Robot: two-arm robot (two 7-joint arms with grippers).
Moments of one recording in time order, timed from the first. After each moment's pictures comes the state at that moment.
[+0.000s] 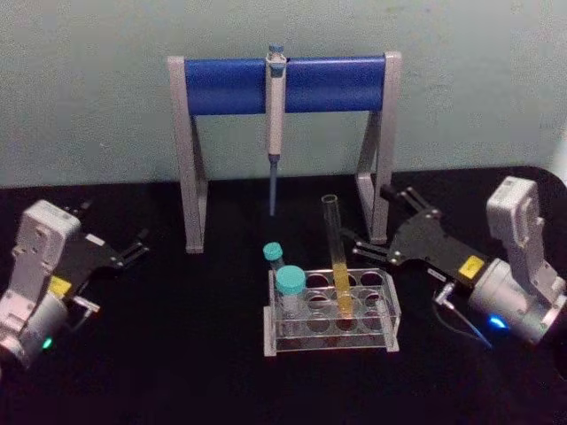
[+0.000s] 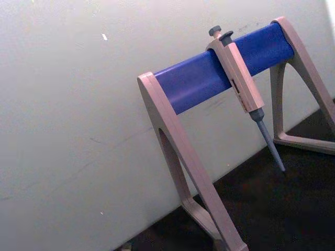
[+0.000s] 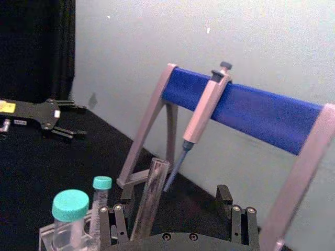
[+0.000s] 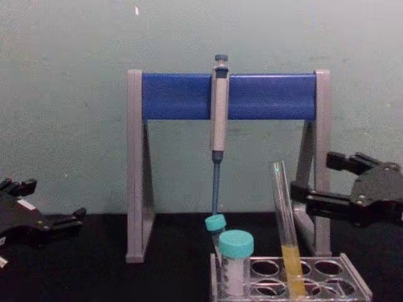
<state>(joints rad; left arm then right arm) -0.20 0.60 0.45 -1.41 -0.25 -0.12 0.03 0.28 0.52 -0.46 -1.39 0.41 -0.28 0.48</state>
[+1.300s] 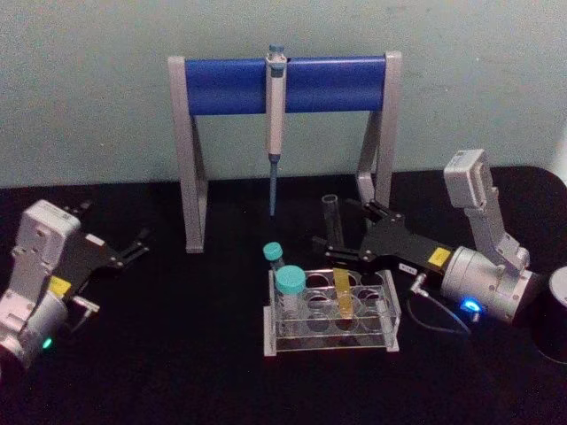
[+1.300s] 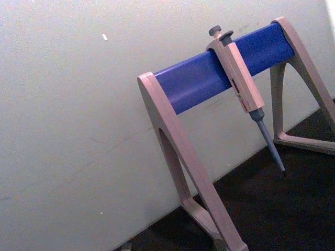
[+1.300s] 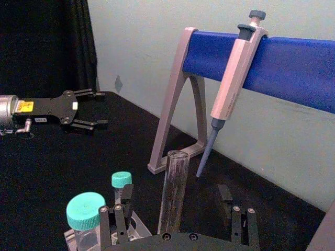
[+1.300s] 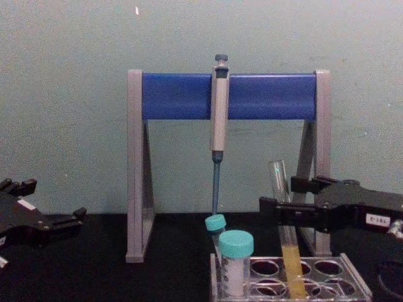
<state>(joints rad) -0.20 0.60 0.45 -1.41 -0.25 -0.12 0.03 0.38 0.45 -0.47 -1.31 0.46 -0.03 0.63</state>
